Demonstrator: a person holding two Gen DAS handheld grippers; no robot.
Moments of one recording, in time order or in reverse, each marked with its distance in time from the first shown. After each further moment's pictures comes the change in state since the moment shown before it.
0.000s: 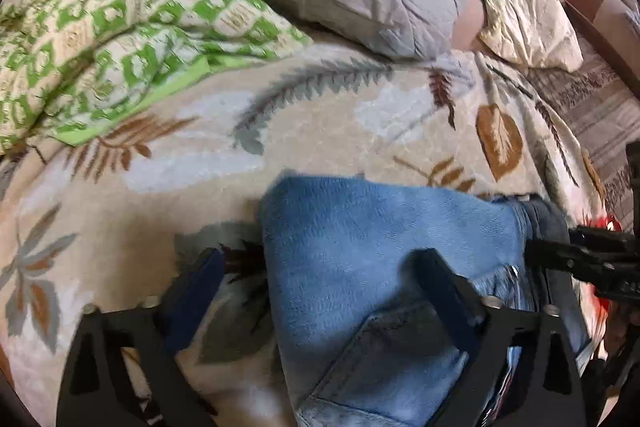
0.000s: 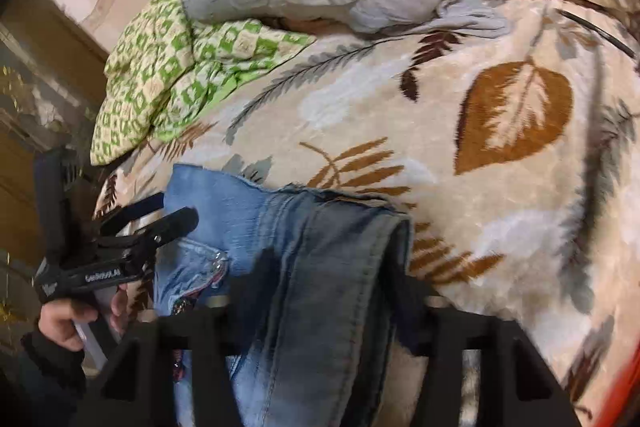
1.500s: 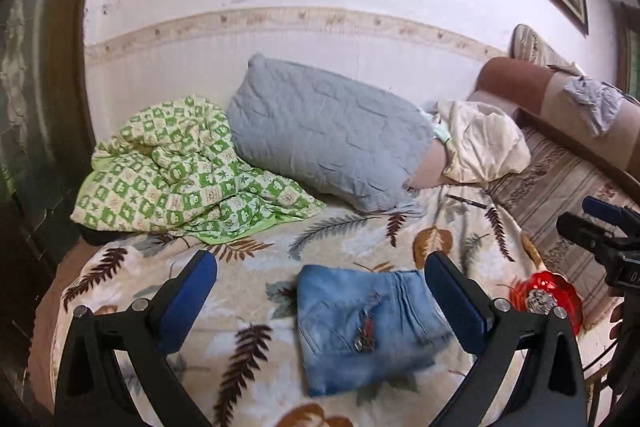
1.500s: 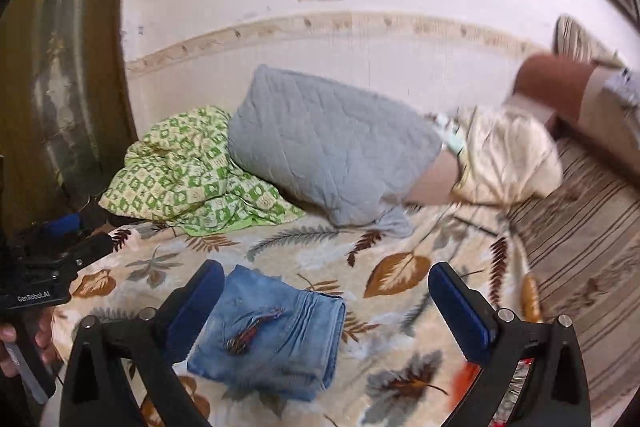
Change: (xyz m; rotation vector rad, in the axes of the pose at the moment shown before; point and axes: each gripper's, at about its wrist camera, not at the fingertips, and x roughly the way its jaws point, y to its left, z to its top) left arm -0.314 -0.097 -0.084 -0.020 -0.537 0.175; right arm -0.286 0.141 -0.073 -0.241 -0.570 -0.320
